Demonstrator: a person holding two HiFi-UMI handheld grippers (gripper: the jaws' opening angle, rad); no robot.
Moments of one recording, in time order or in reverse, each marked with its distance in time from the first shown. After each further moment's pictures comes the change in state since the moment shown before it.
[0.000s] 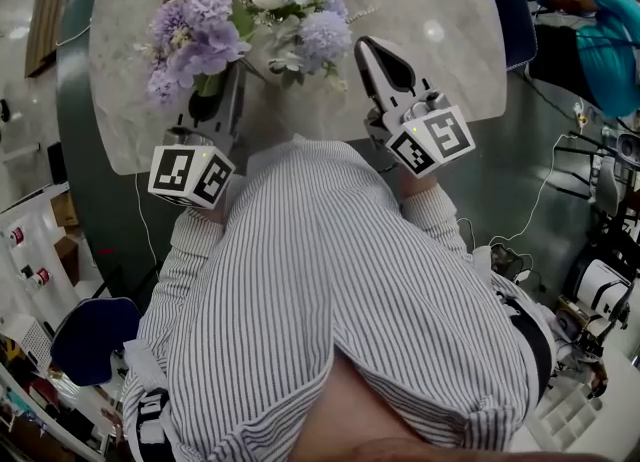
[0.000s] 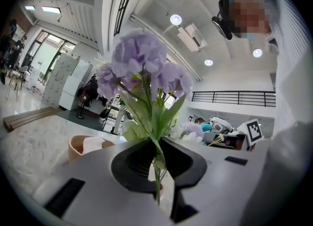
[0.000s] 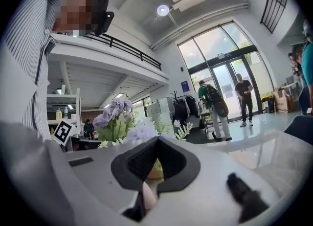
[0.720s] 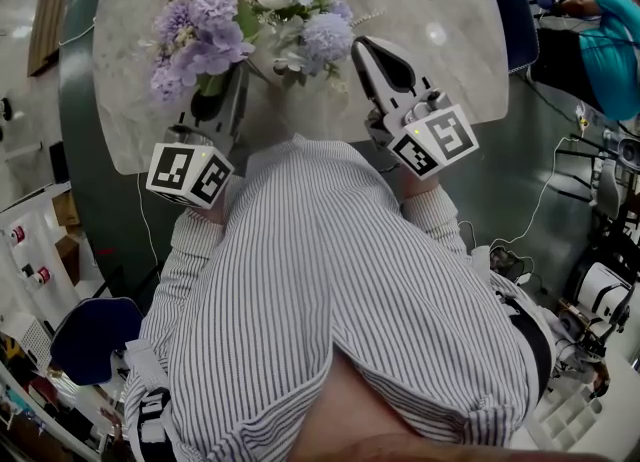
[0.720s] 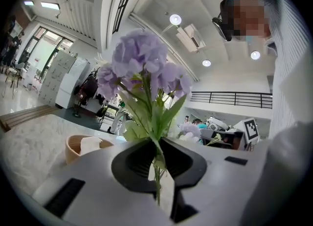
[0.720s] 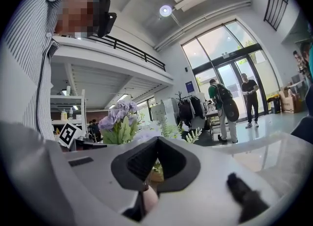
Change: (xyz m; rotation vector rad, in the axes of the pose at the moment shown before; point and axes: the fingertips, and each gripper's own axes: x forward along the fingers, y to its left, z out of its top) left arm -0.002 -0.003 0.002 -0.008 0.011 -0.043; right arm 0.005 0.015 0.011 -0.011 -0.007 0.056
